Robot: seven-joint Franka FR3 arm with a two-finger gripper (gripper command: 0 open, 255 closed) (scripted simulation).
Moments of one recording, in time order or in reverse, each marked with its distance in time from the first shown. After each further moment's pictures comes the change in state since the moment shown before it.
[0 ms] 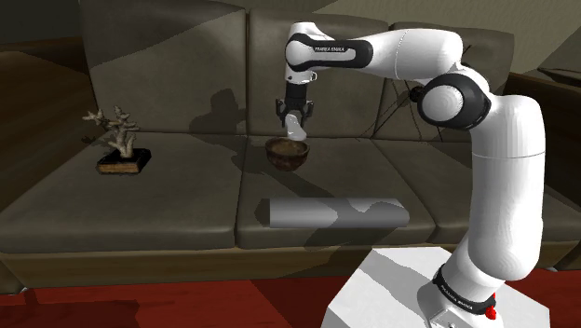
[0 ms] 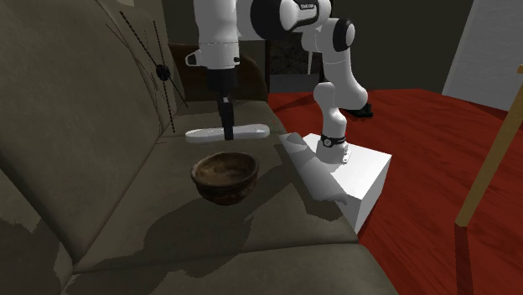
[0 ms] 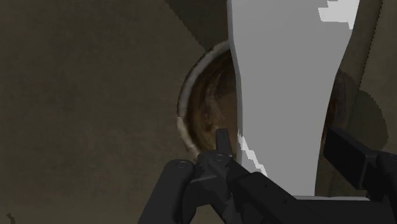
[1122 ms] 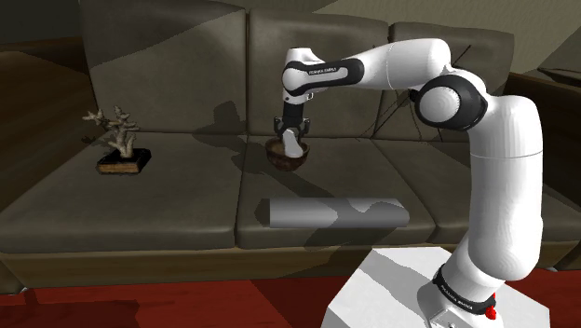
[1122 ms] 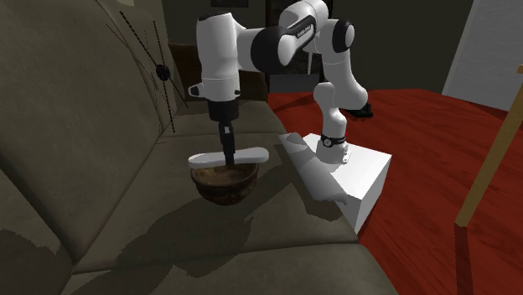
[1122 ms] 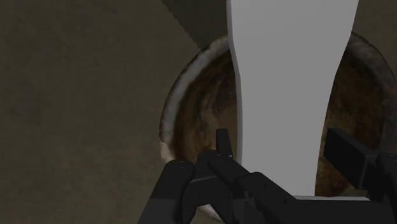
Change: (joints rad) arm 0.002 0.016 0.000 -0.157 0.000 0.173 0.001
